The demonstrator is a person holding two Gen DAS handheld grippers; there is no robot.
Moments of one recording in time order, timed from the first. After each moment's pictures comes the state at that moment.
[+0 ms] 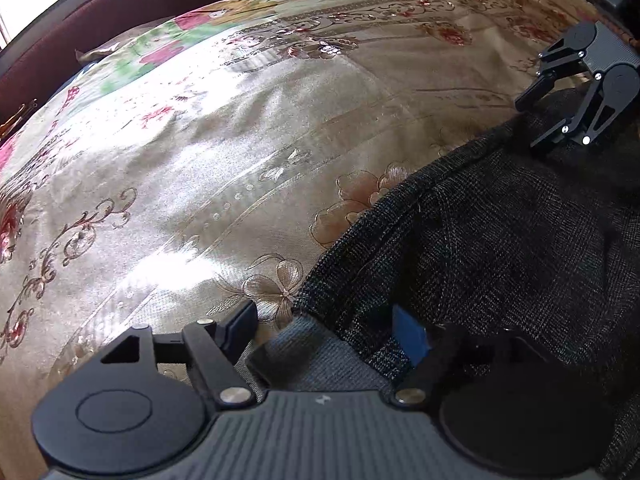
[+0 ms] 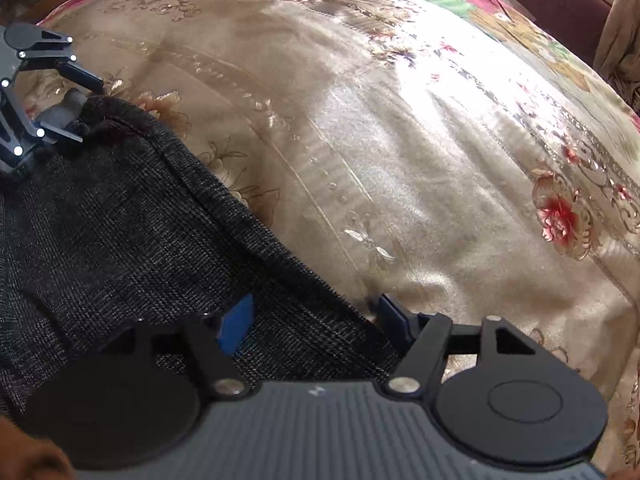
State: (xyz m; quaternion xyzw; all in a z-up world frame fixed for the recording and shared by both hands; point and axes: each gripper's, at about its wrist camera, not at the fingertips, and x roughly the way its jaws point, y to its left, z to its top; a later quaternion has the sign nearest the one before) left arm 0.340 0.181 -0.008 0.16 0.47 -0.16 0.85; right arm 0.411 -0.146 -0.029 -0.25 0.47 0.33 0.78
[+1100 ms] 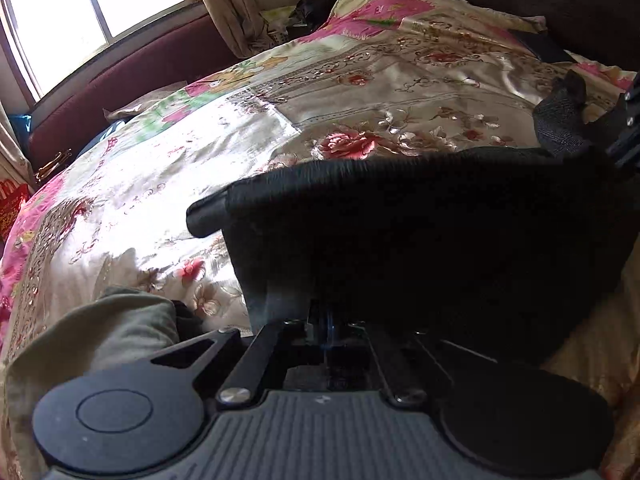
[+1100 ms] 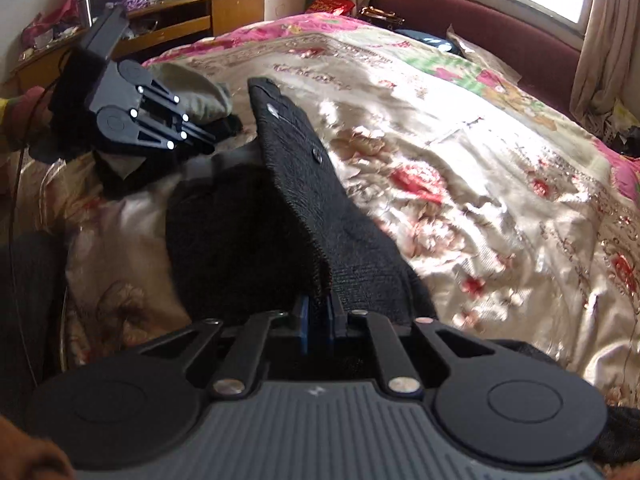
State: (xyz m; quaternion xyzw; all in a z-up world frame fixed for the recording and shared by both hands) left arm 0.081 0.148 0.059 0.19 0.38 -0.16 0.89; right arm 0.057 -0.161 0.080 -0.22 0.38 0.36 0.82
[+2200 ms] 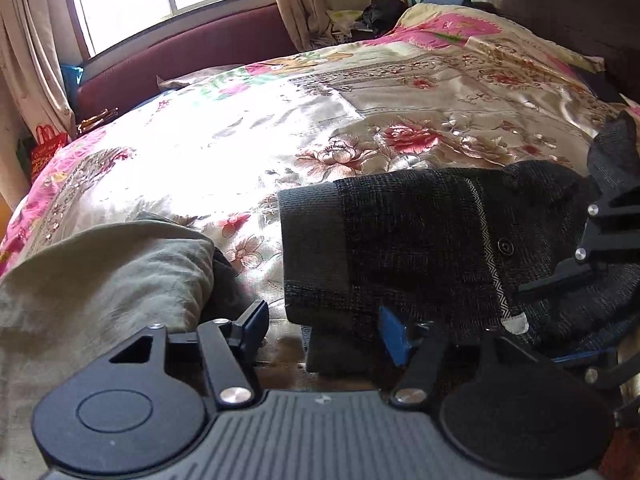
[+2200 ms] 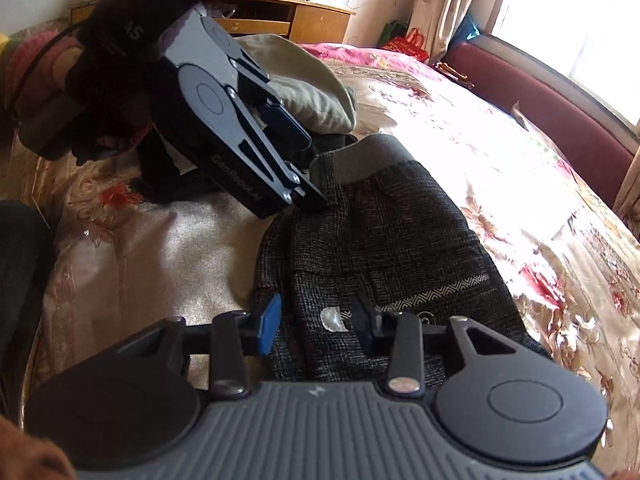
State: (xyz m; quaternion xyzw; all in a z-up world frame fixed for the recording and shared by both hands) left arm 0.089 0.184 0.027 0.11 0.37 -0.09 0.92; right arm 0.038 -0.008 0.002 -0.28 0.28 0.41 0.82
